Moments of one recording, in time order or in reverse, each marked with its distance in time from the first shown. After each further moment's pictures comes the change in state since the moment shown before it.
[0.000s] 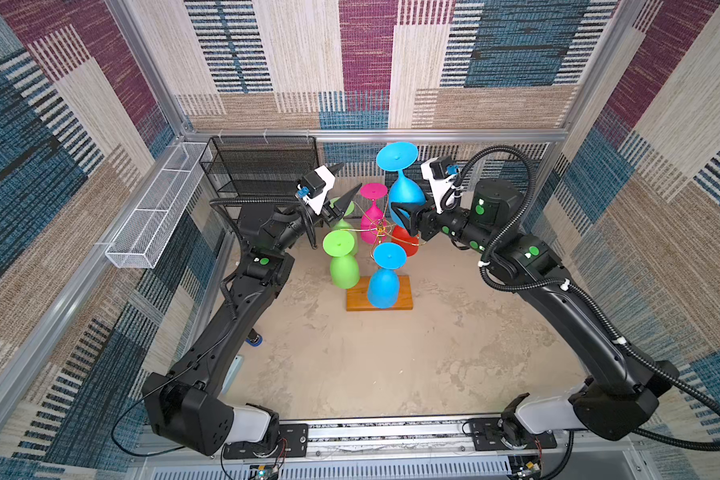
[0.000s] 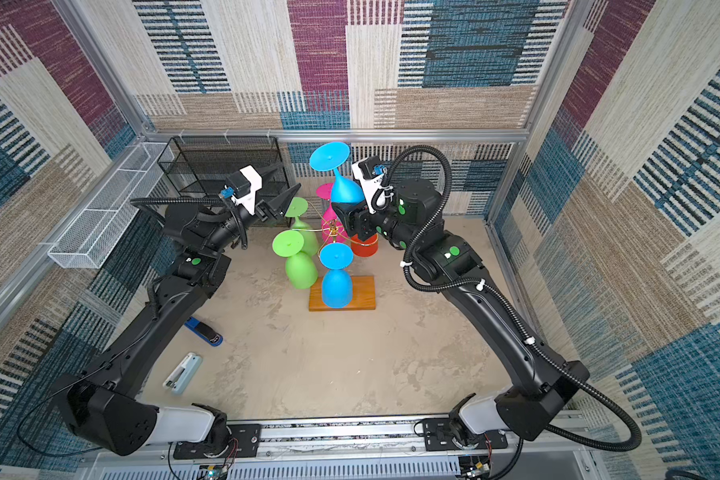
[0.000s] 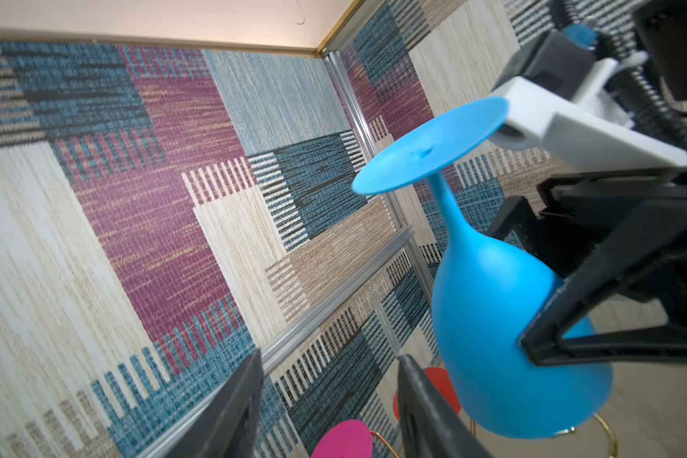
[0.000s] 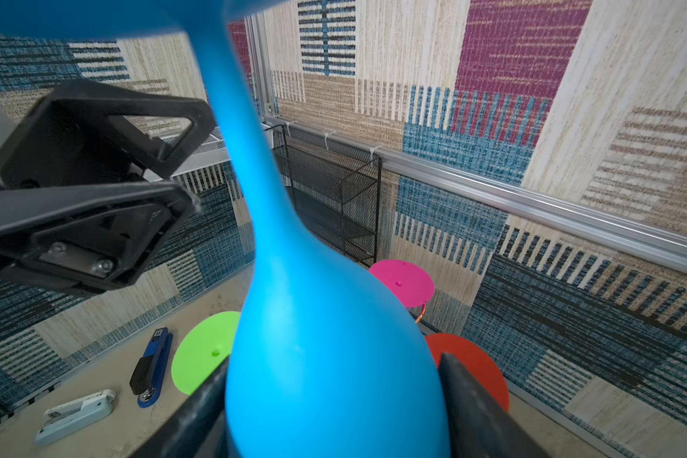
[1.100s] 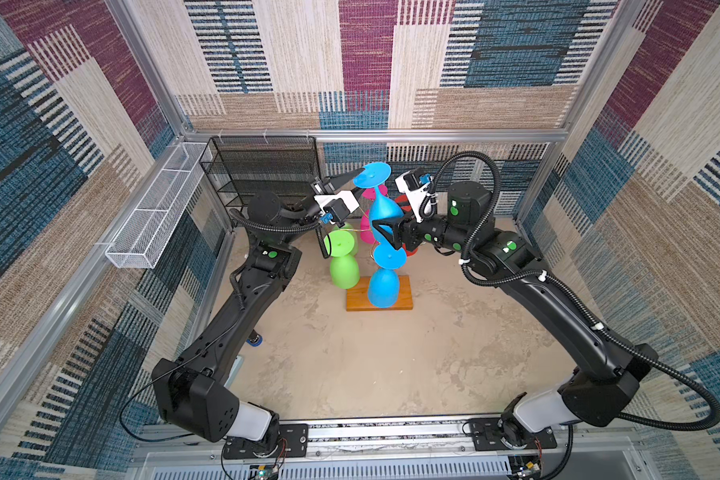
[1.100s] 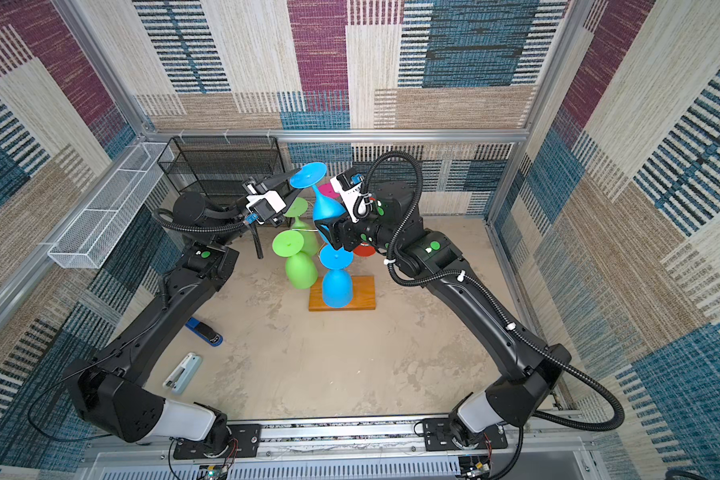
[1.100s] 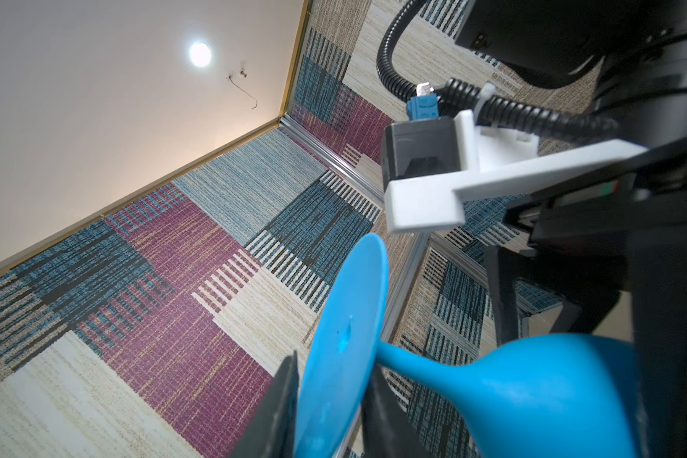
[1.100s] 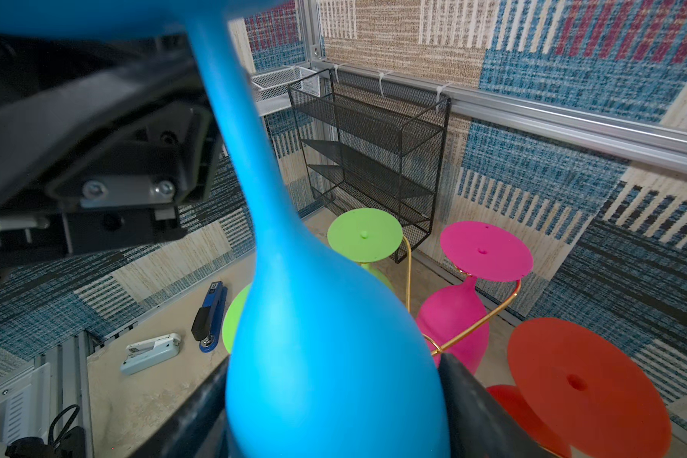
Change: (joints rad) left arm -0.025 0.061 0.054 0.053 0.102 0.363; right arm 0.045 0.070 0.026 -0.062 -0.105 0.035
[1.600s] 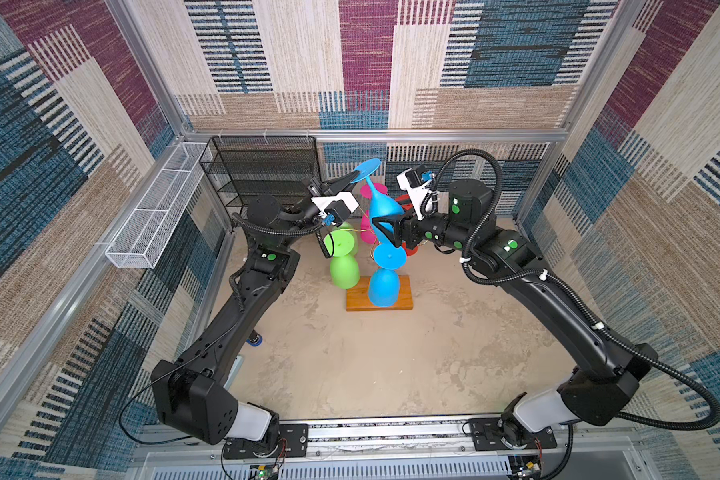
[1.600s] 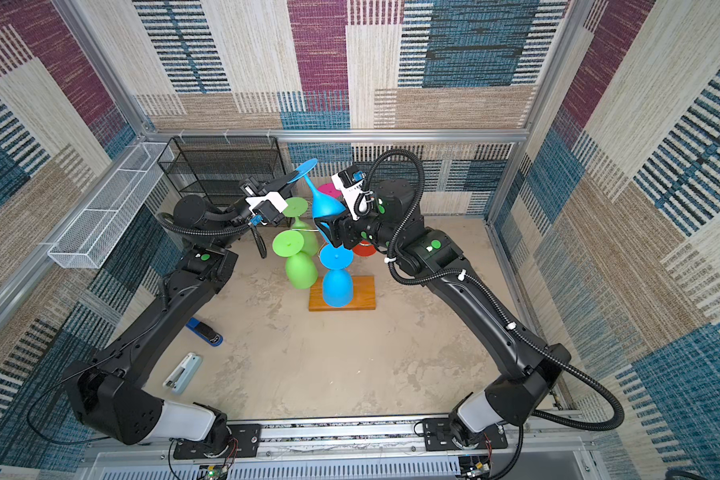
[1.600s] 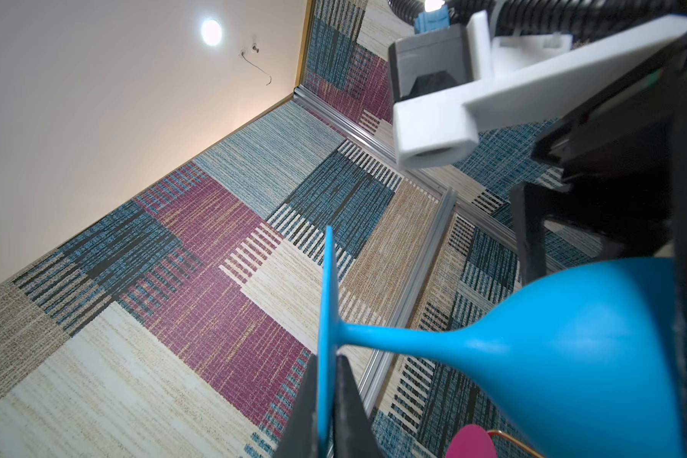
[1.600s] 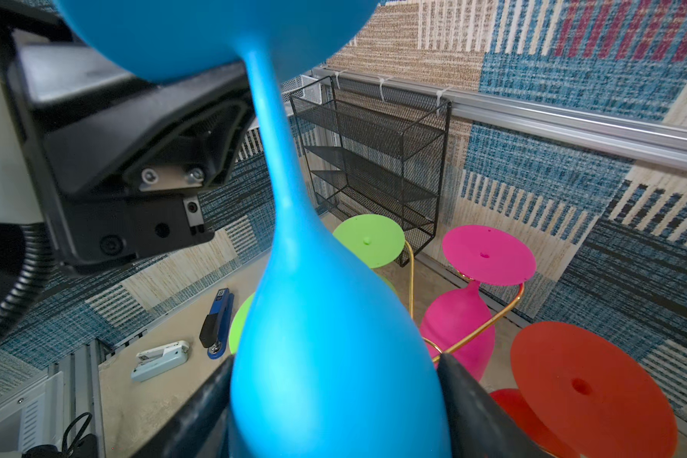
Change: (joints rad) left arm 0.008 -0.016 -0.038 0.004 -0.084 0.053; right arm -0.002 -0.018 -0.009 0.024 -0.016 0.027
